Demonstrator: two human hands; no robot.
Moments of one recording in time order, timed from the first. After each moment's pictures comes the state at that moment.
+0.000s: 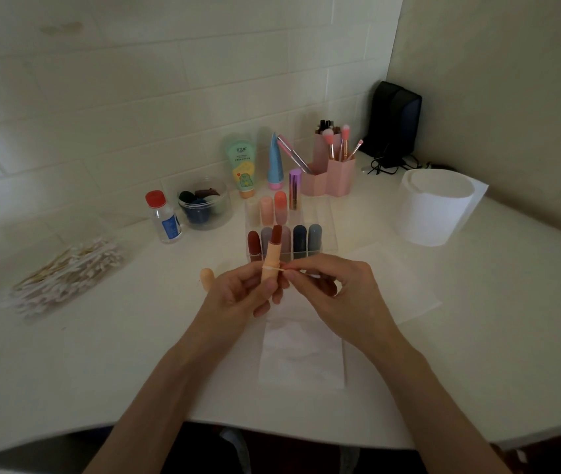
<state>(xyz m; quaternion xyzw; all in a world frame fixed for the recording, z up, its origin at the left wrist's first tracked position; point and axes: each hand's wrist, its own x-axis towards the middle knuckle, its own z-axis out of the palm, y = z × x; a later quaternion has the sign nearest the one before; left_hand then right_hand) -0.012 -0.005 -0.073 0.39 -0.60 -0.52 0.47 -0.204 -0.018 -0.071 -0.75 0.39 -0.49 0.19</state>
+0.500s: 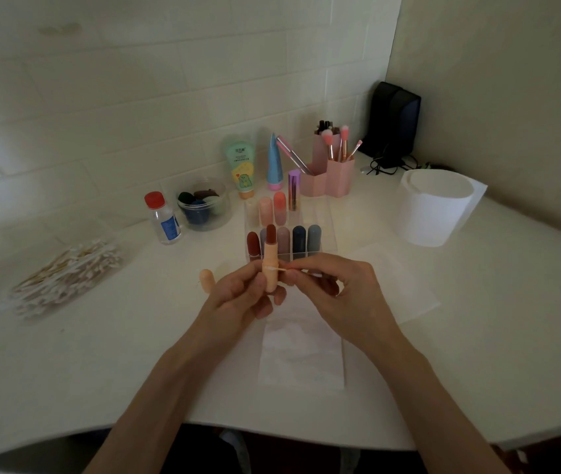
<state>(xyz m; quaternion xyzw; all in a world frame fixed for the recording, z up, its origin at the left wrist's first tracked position) -0.010 -0.003 -0.070 0.37 -0.58 -0.56 0.47 -0.206 -0.018 -0.069 -0.75 0.39 -0.50 0.20</state>
